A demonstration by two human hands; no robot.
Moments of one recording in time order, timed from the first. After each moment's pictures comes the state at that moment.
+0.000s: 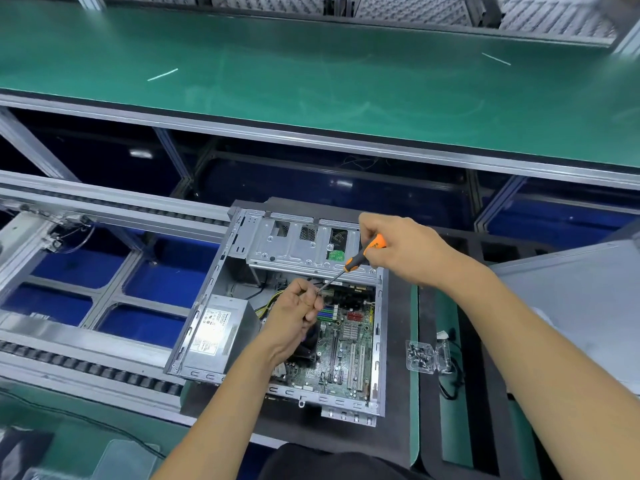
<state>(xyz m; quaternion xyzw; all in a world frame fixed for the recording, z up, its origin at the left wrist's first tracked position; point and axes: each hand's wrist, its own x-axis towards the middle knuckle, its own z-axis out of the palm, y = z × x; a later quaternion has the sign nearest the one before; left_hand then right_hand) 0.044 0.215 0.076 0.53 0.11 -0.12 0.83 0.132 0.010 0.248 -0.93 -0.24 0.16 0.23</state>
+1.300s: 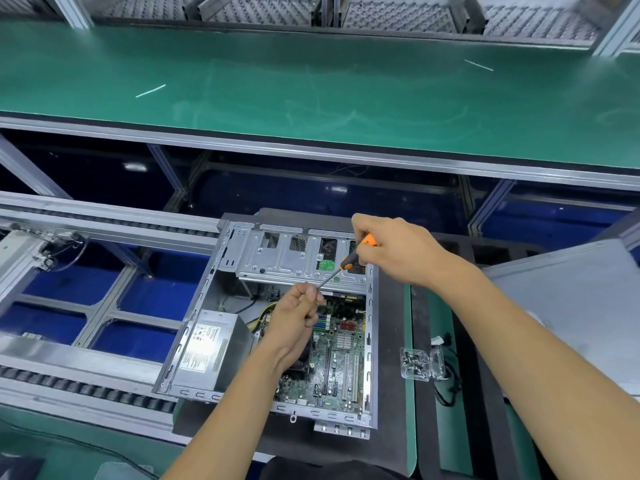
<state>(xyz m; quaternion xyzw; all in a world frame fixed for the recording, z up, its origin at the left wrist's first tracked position) 0.064 0.192 0.079 0.49 0.15 -0.07 0.86 0.147 0.000 0.245 -0.94 -0.25 0.11 0.21</state>
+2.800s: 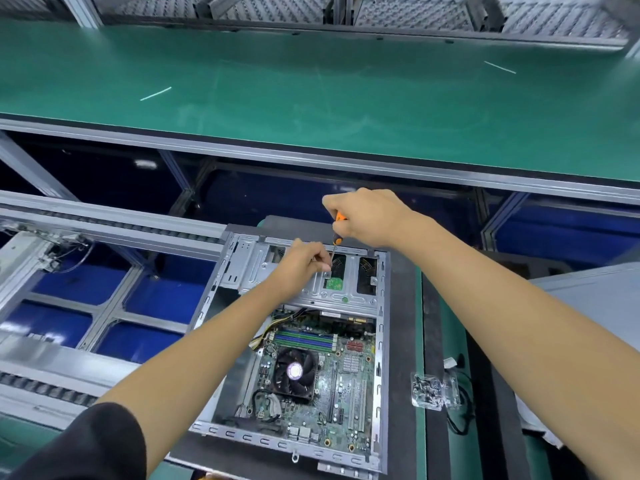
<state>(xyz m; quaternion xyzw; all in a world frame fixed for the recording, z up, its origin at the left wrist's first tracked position) 0.199 0.238 0.098 0.92 -0.07 -0.07 0.38 0.259 0.059 0.228 -0.93 -0.36 0.05 0.08</state>
